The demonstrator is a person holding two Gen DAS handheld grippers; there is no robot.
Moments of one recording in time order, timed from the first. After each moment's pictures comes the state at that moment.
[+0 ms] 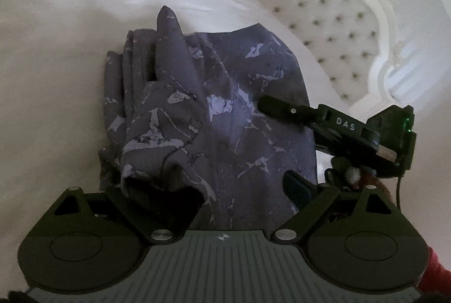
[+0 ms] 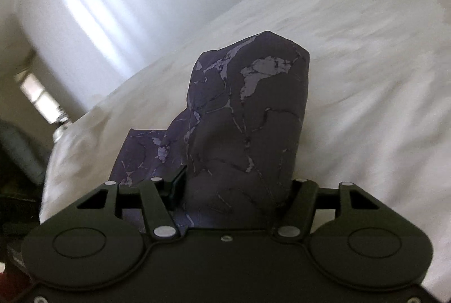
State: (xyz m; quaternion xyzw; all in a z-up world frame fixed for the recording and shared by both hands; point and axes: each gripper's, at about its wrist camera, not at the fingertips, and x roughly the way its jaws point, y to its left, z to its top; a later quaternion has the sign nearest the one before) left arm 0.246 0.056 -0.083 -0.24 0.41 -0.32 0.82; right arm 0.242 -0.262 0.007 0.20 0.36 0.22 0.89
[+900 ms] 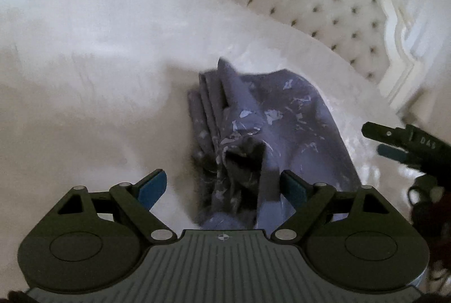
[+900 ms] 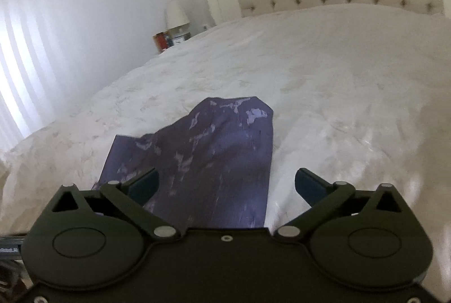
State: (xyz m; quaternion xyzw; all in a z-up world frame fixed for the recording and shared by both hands) left arm 0.235 0.005 -0.072 -0.07 0.33 -0.27 0.90; right arm 0.175 -0.347 0.031 0.15 0.27 -0.04 0.95
